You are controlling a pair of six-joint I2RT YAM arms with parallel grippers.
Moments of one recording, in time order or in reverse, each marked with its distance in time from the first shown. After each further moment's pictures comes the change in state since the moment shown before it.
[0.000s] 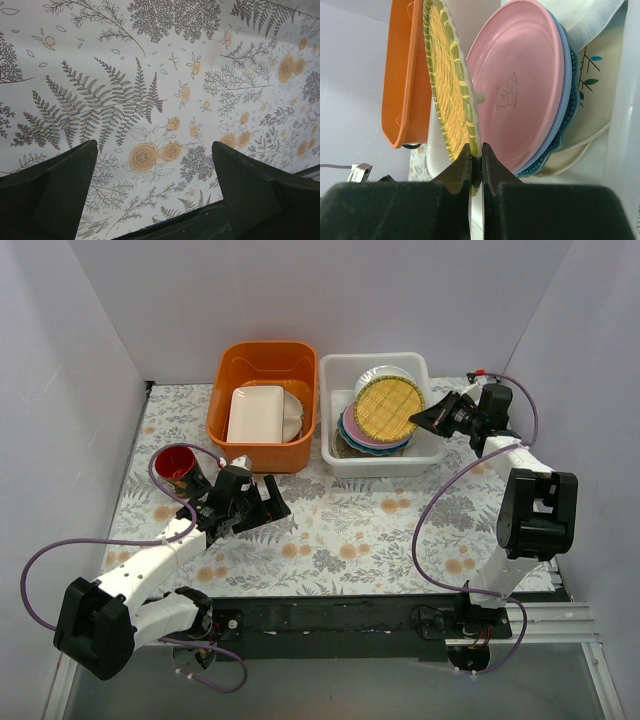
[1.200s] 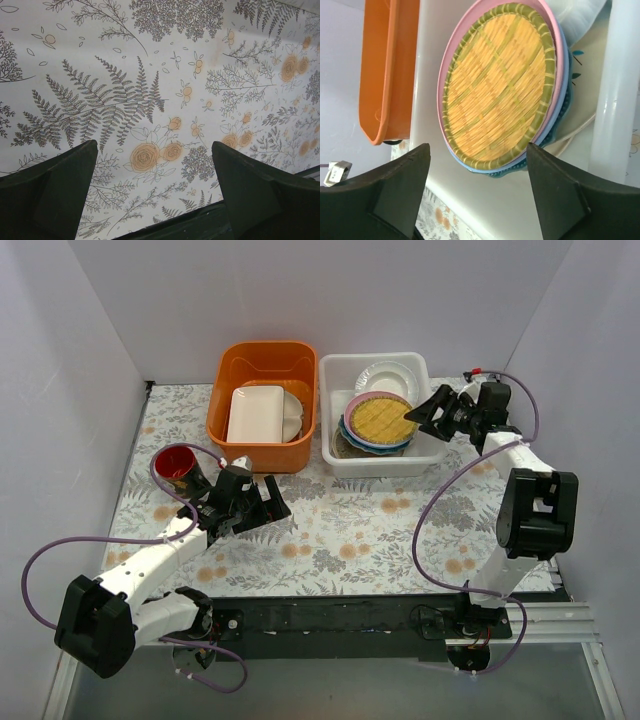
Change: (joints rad) left arm 0.000 0.012 0.000 0.000 0.001 0.001; right arm 0.006 0.029 0.047 -0.125 0.031 -0.113
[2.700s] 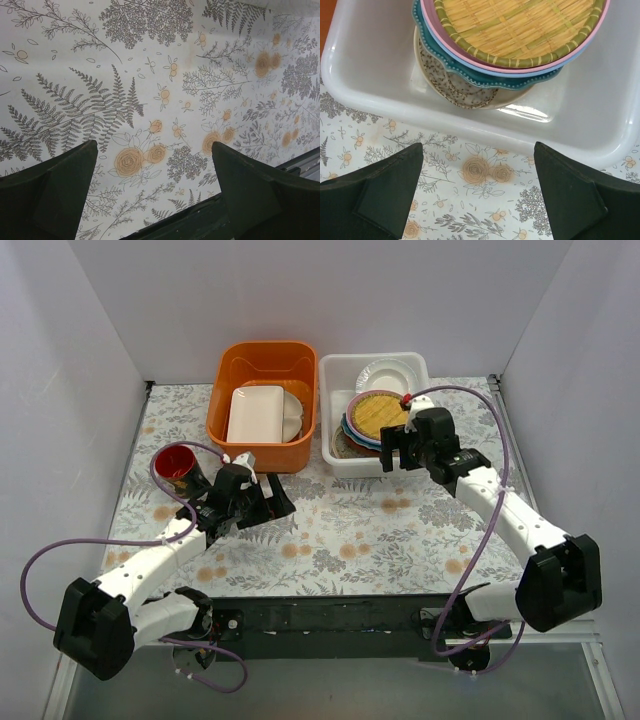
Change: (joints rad) left arm 0.000 -0.013 -0.001 0.060 0.064 0.017; right arm 0.480 -0.424 -0.150 -0.363 0.790 -0.484
